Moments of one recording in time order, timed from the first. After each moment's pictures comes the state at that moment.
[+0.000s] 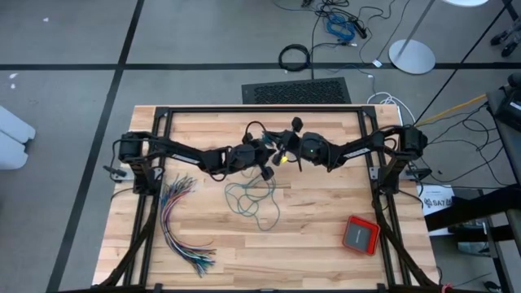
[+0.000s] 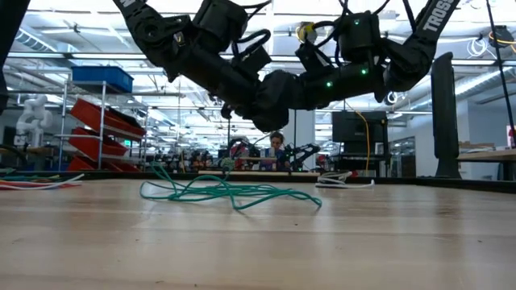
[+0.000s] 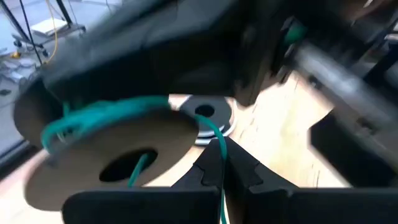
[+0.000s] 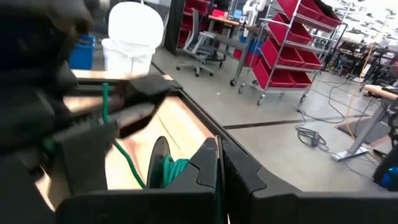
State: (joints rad) left arm 0.10 1.80 0.94 0.47 -0.36 -0.11; right arm -0.23 1.73 0.70 0.98 0.31 -0.17
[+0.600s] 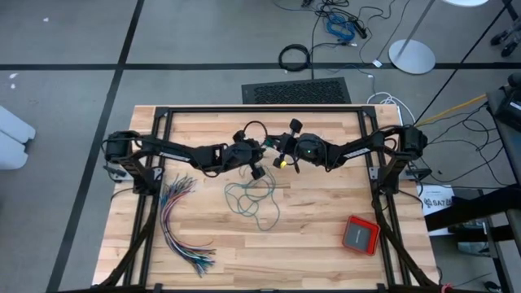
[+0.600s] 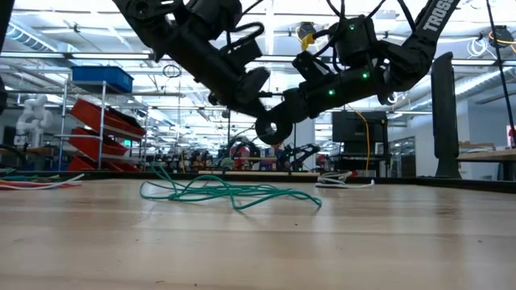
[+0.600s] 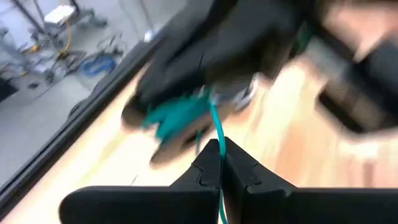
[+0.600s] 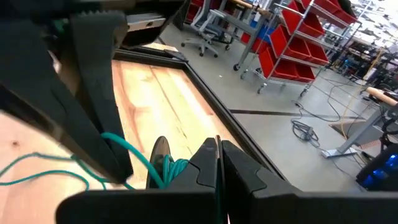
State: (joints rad) left arm 0.10 1.68 0.94 0.20 -0.40 -0.04; right arm -0.23 1.72 0.70 0.87 0.31 -0.28
